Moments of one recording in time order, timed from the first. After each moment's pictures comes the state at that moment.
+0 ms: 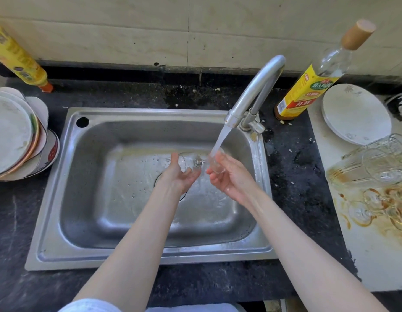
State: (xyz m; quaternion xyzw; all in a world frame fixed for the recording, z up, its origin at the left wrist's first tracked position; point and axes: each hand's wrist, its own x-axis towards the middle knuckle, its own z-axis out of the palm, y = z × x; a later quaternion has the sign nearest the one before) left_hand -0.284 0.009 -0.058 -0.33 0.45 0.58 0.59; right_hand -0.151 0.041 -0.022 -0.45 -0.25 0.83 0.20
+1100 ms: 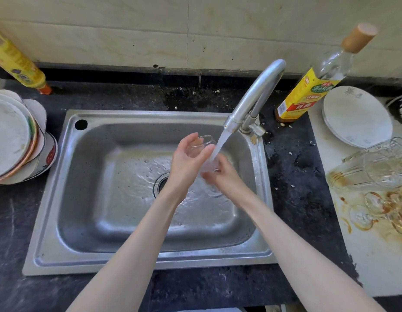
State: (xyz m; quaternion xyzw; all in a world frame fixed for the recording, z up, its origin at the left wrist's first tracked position) left_hand -0.267 0.005 -0.021 0.23 0.66 0.55 0.46; right_hand -0.161 0.040 -0.033 -0.51 -0.57 0.64 0.11
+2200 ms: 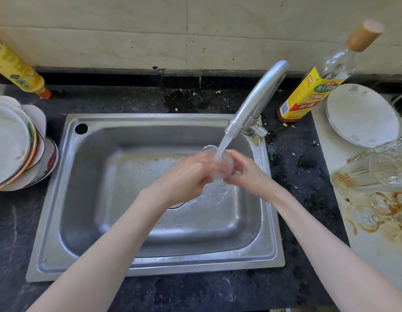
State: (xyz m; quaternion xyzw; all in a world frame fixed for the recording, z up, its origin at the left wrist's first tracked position) left_hand -0.293 -0.002 -0.007 0.75 0.57 0.21 0.28; right_hand -0.127 0.076 -0.022 -0.39 -0.65 0.64 0.10
